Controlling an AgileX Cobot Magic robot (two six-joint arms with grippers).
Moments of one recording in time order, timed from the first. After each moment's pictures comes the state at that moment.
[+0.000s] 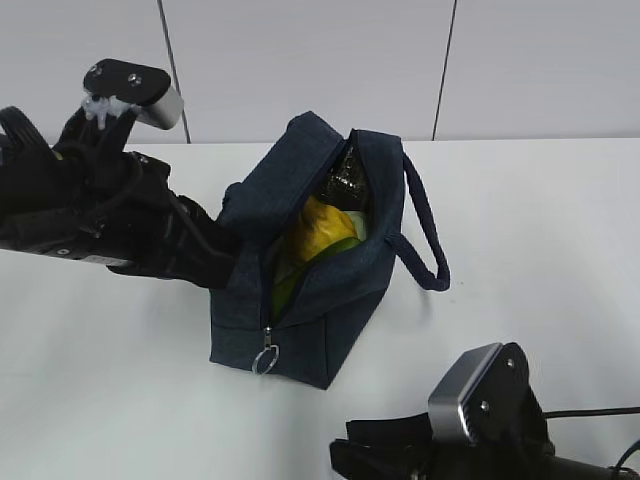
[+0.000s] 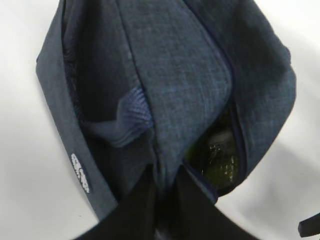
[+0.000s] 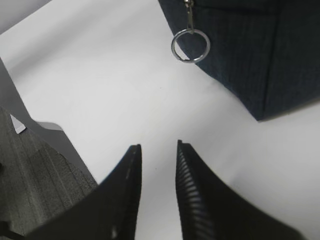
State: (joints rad) left arm -0.57 1.39 -0.82 -0.65 0.32 0.61; right arm 0.74 1.82 -0.21 -0.23 -1.14 0.30
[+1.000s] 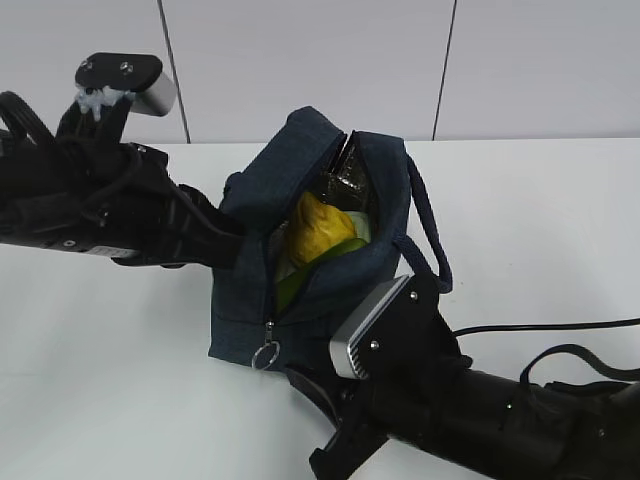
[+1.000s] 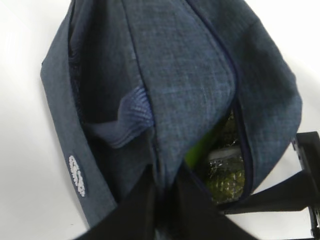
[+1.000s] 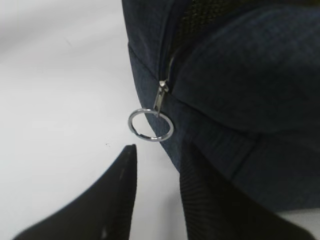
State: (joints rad) left arm -0.57 1.39 -0.82 -0.73 0.29 0.61; right arm 0.74 1.83 -0.47 -0.13 -0.90 0.00
